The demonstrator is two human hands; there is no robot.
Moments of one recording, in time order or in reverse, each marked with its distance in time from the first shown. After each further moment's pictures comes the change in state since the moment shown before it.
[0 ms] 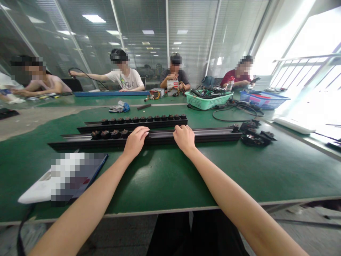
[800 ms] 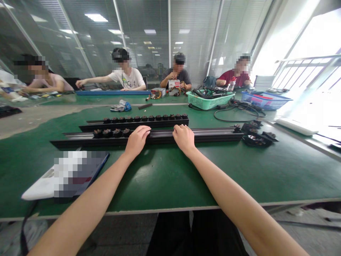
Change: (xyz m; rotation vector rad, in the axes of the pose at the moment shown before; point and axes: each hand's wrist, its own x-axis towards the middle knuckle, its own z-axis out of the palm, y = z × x) left_hand 0.000 -0.002 0.002 0.007 0.007 0.013; right_hand 0.001 -0.004 0.003 0.049 0.020 -0.036
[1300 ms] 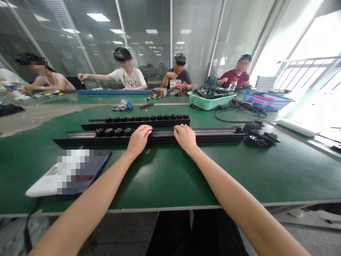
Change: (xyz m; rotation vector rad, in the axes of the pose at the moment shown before) left_hand 0.000 0.004 -0.002 0.004 -0.005 -0.006; right_hand -0.001 0.001 -0.008 0.062 -0.039 -0.047
